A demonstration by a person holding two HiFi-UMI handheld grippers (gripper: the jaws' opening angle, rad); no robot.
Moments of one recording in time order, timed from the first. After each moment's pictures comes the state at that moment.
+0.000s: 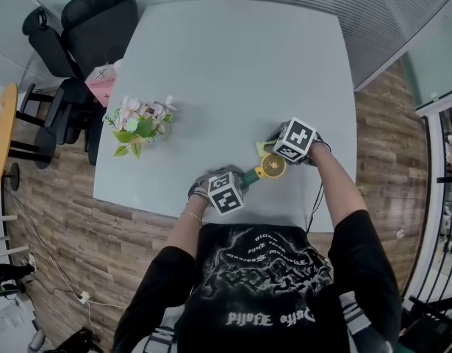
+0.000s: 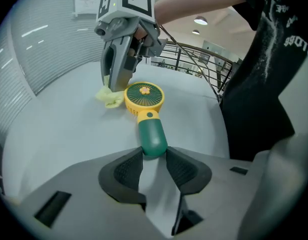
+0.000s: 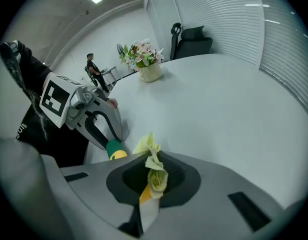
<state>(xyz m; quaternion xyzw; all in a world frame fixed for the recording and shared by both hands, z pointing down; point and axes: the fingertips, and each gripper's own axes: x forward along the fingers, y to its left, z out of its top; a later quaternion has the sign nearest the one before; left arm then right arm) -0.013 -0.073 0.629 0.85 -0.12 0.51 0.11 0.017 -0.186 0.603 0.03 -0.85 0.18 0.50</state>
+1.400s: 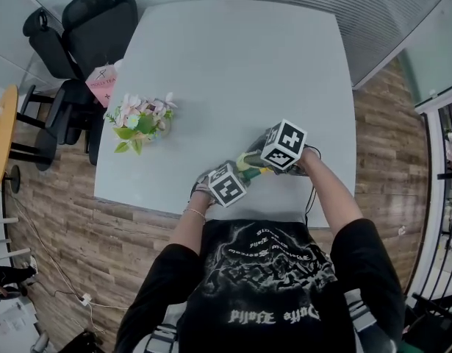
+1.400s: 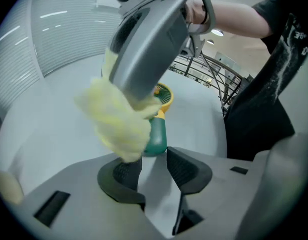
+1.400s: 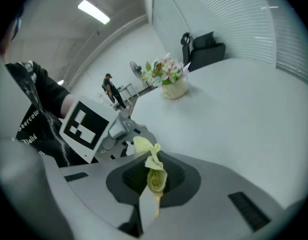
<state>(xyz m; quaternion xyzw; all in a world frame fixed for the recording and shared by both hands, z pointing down) -0.014 -0.074 0.630 0.84 -0.16 0.49 0.19 -0.043 -0.123 0.561 -0.05 -0.88 0.23 0.42</state>
